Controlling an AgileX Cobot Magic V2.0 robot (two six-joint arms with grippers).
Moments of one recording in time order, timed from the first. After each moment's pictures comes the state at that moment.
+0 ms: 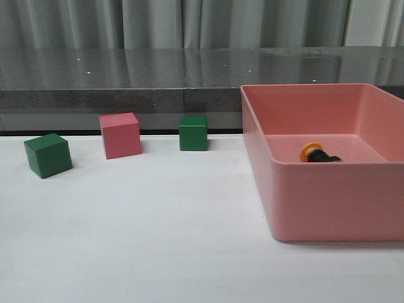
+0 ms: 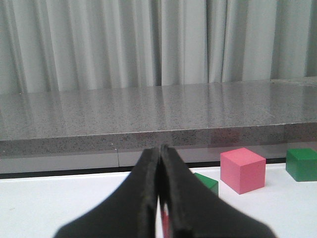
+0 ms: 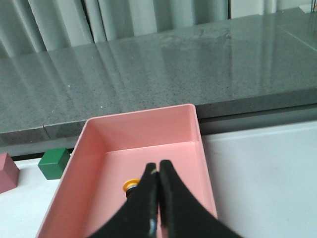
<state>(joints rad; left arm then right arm) -0.03 0.00 0.00 0.03 -0.04 0.05 0.03 0.48 -0.54 0.02 0.32 0.16</state>
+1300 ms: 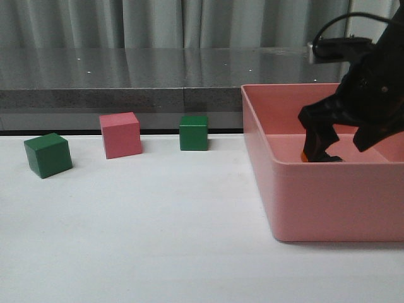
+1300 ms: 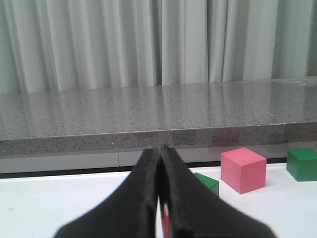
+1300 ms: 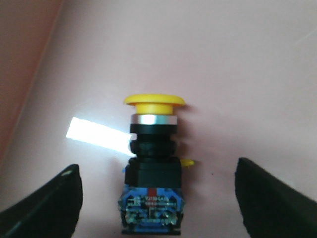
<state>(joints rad) -0.03 0.00 0.00 0.03 -0.04 0.05 0.21 1.78 -1.06 0.02 0.36 -0.06</state>
